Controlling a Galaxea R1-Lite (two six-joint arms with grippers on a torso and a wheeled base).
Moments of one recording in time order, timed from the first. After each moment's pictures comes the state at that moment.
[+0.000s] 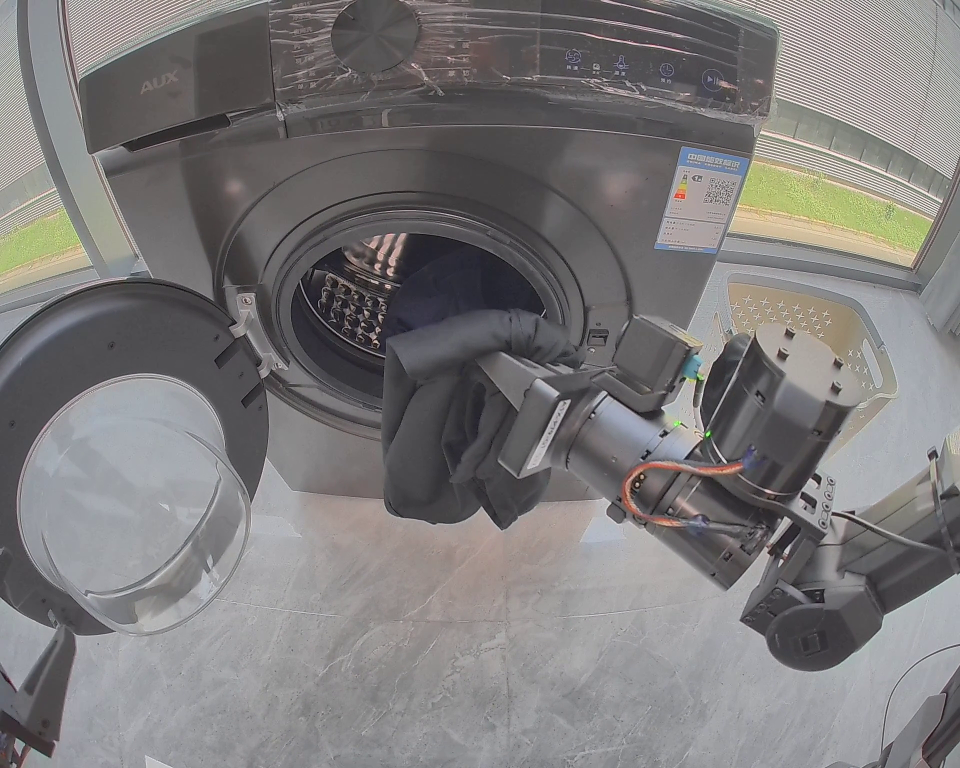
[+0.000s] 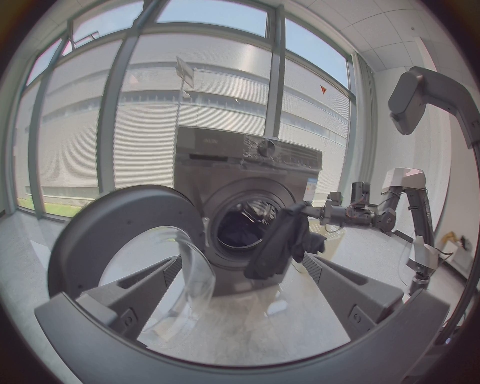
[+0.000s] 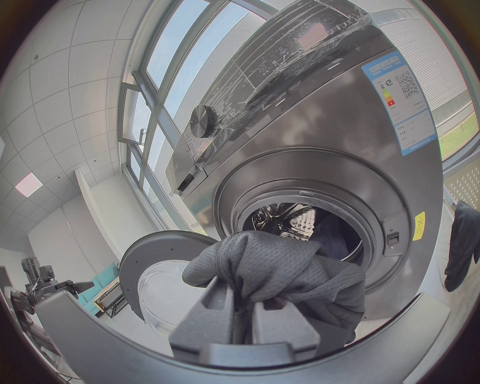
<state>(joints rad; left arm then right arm) 0.01 0.25 -0.28 -0.14 -0.31 -0.04 0.87 1.85 -0.87 -1.22 -0.12 0.28</state>
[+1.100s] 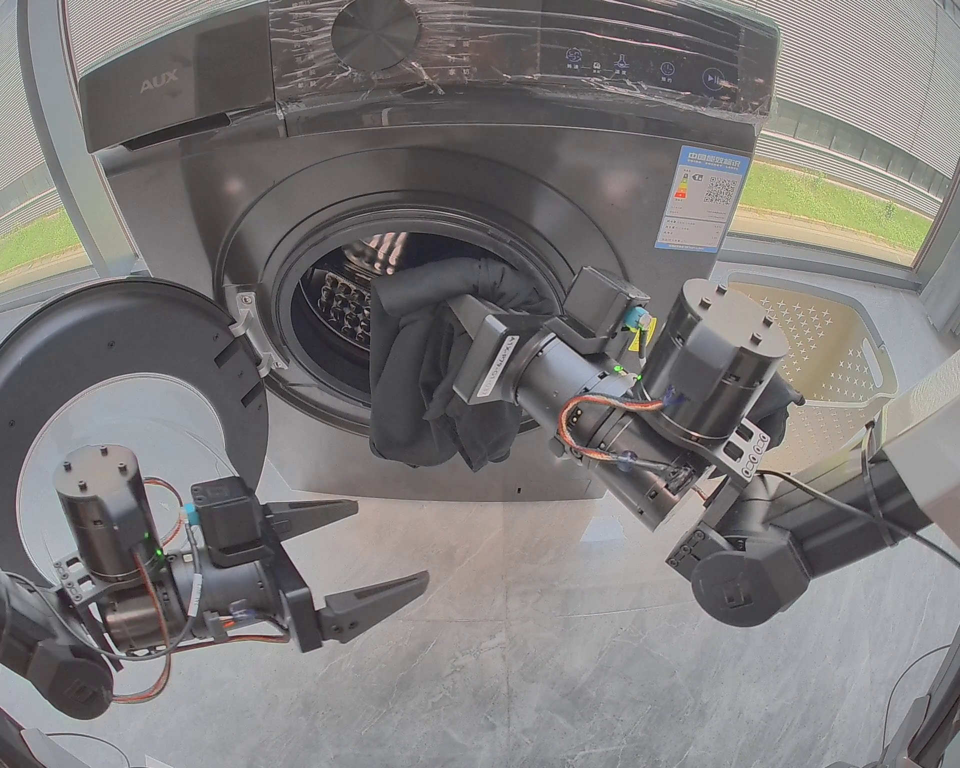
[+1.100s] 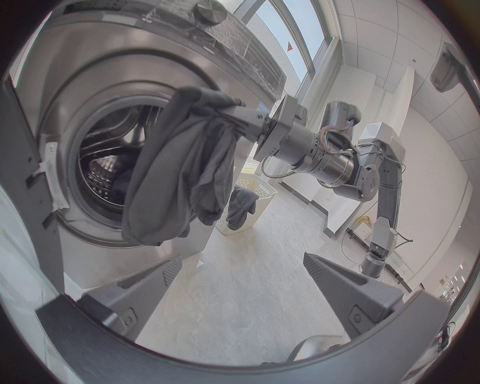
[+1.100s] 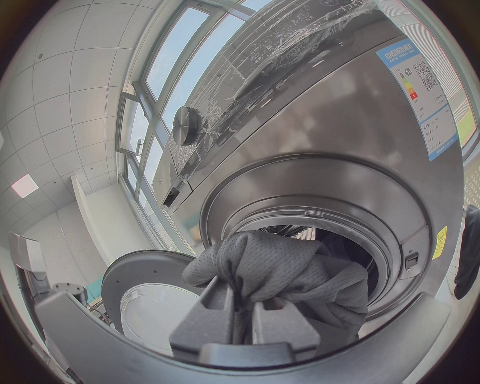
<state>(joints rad) -0.49 1.54 -0.31 -1.05 -0.43 -0.03 0.84 2.00 -1.11 -1.22 -0.13 0.27</state>
